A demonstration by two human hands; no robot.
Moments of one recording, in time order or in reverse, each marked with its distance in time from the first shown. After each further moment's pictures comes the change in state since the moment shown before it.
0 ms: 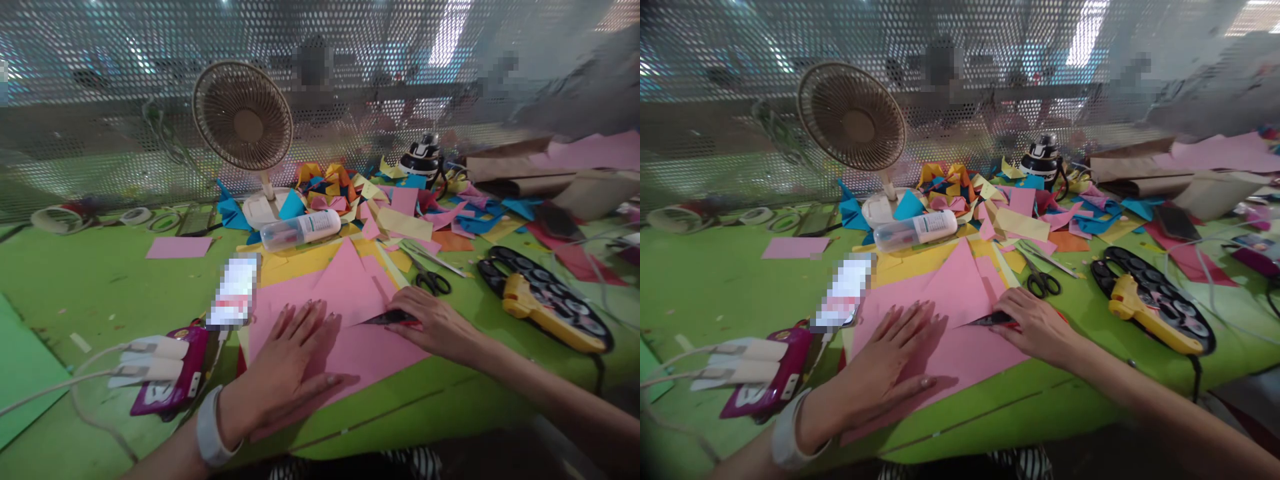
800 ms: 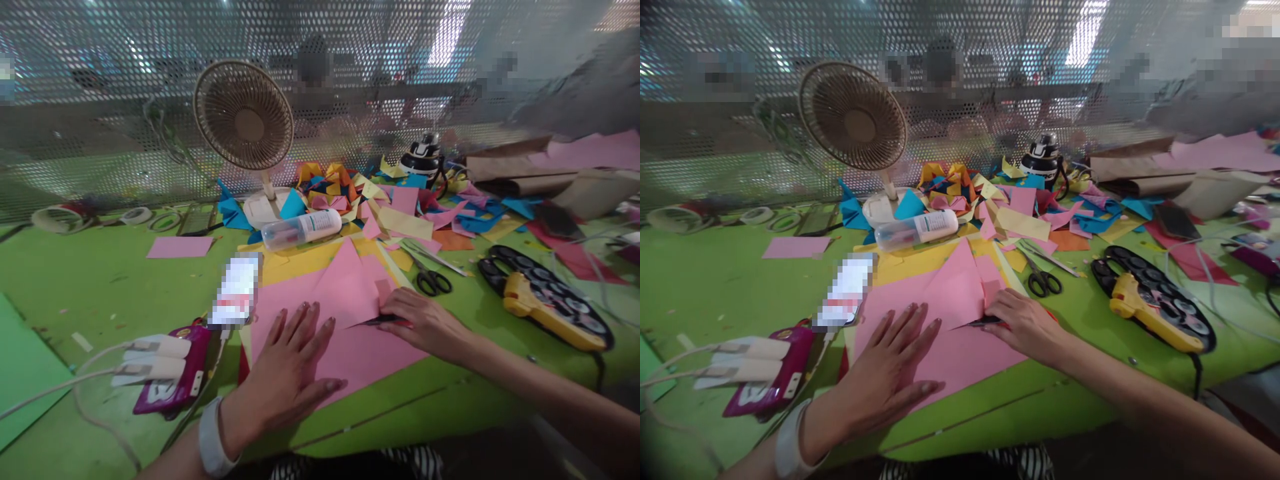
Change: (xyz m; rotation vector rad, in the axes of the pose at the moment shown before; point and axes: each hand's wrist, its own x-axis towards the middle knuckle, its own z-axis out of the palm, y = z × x) left_hand -0.010 0.002 0.012 0.057 0.032 -0.060; right_hand 0.010 -0.013 0.006 0.050 -0.019 -0.019
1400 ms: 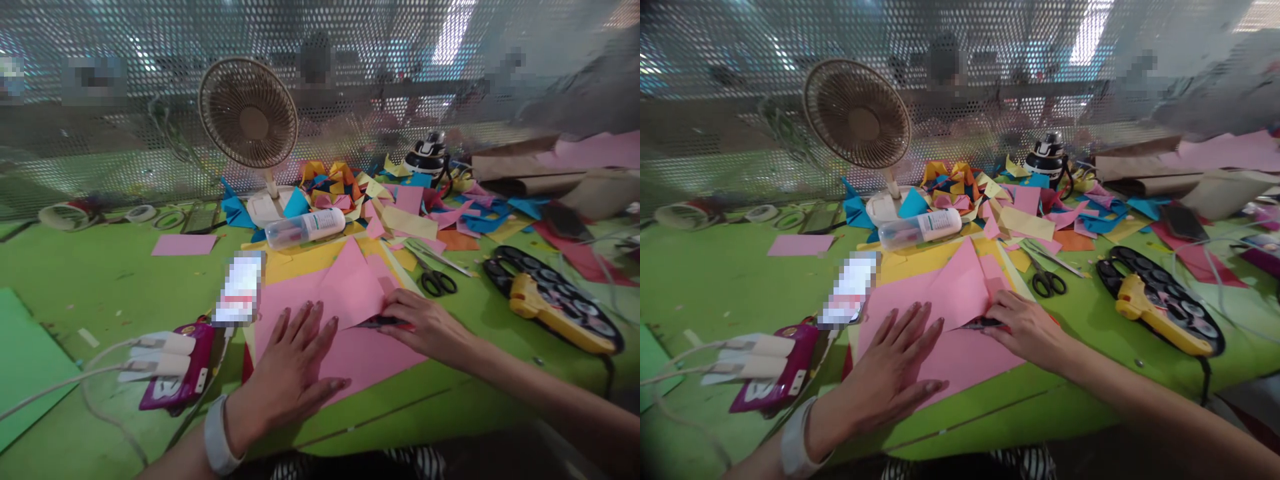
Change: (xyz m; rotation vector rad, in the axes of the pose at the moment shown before) left_hand -0.001 0.000 0.005 0.015 0.009 -0.008; right_hand 0.001 -0.007 0.004 0.019 0.004 0.013
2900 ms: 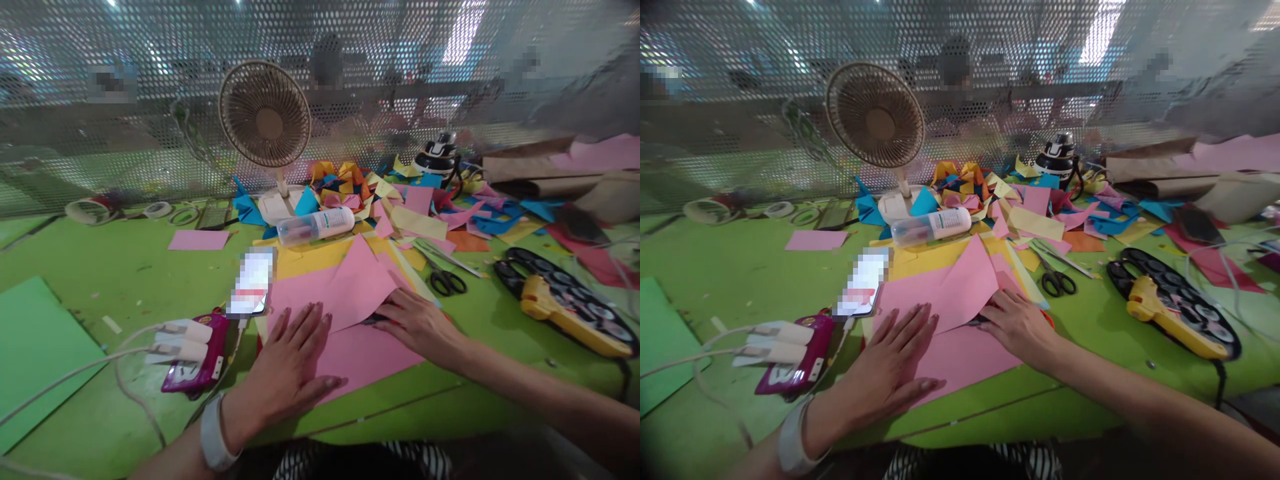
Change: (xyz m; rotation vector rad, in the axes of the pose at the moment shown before) left_hand -0.017 -0.008 -0.007 0.040 -0.002 0.005; right_hand 0.013 -0.017 0.014 -0.197 0.053 -0.060
